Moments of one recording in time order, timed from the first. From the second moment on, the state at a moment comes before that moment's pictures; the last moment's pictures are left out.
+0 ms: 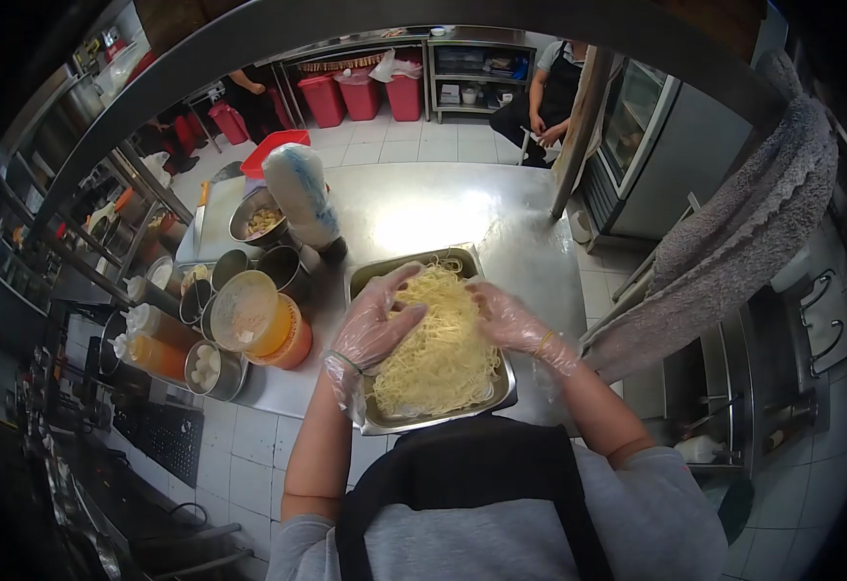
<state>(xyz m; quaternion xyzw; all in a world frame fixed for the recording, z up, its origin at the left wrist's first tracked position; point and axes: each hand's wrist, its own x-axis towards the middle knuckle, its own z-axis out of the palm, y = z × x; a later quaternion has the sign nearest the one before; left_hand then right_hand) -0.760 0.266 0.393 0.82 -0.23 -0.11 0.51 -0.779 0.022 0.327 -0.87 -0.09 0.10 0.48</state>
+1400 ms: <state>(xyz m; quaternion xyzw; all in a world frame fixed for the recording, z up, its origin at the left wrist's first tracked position) -0.735 0.298 0.296 0.94 -0.19 -0.18 0.21 -0.805 0.091 0.268 -0.98 -0.15 0.11 0.07</state>
